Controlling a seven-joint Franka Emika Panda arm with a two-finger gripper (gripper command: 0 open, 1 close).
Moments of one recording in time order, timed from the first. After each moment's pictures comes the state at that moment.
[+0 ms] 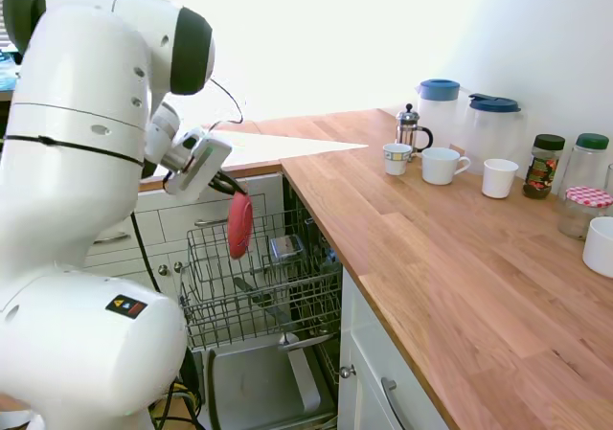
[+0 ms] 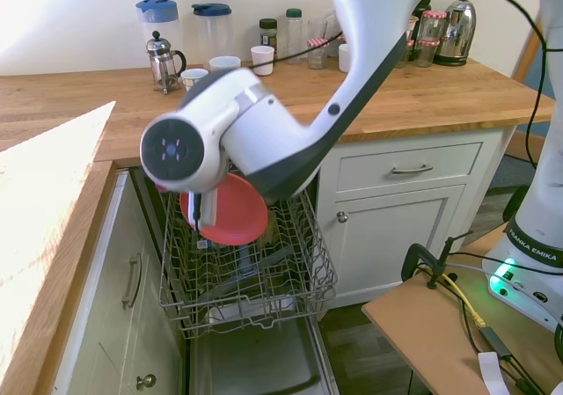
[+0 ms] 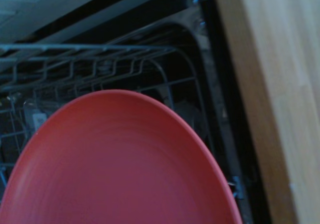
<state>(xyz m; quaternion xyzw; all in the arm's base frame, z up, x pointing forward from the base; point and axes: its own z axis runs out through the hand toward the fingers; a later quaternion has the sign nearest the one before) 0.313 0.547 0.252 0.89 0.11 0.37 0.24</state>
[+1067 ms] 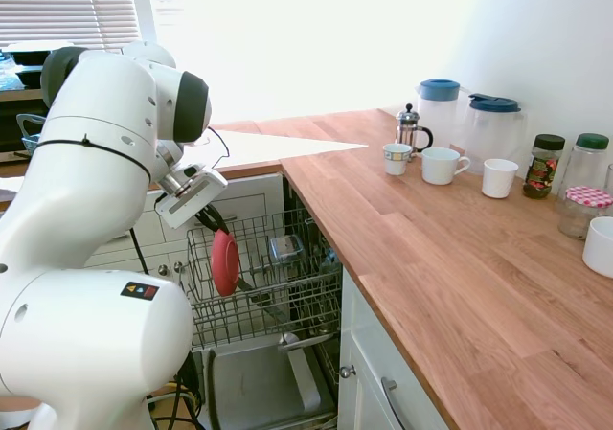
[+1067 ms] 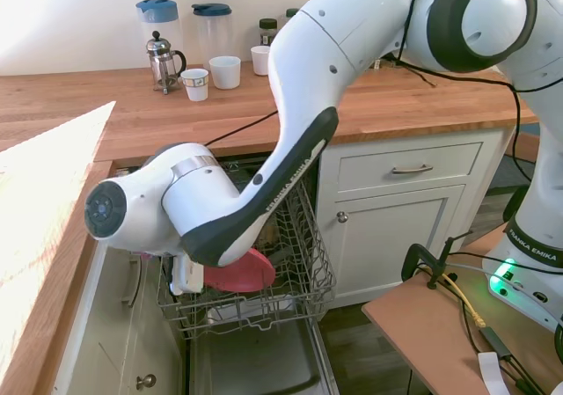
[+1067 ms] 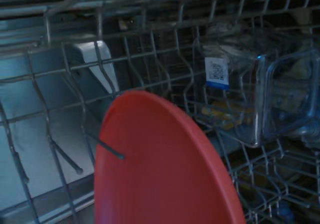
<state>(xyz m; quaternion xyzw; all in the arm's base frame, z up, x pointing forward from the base) 0.321 0.604 0.187 0.95 0.08 0.18 0.26</state>
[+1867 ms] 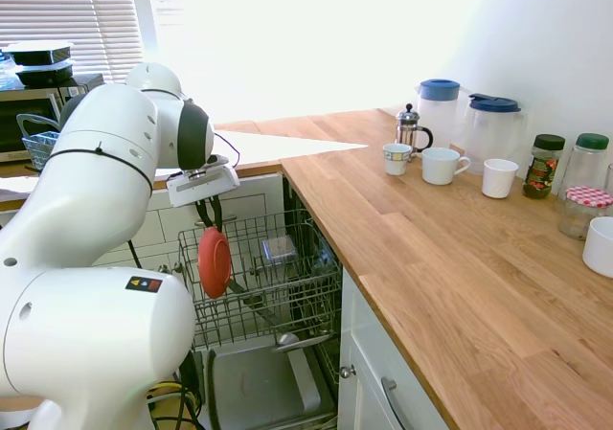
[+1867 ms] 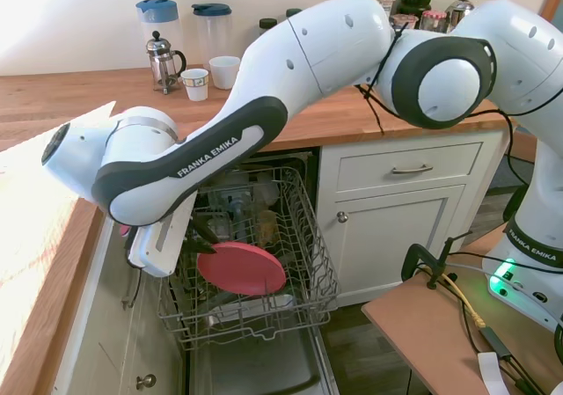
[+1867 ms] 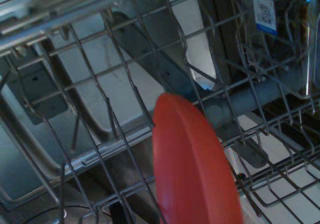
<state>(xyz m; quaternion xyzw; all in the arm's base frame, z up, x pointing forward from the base) 0.368 0.625 0.217 0.96 0.01 -0.01 0.26</state>
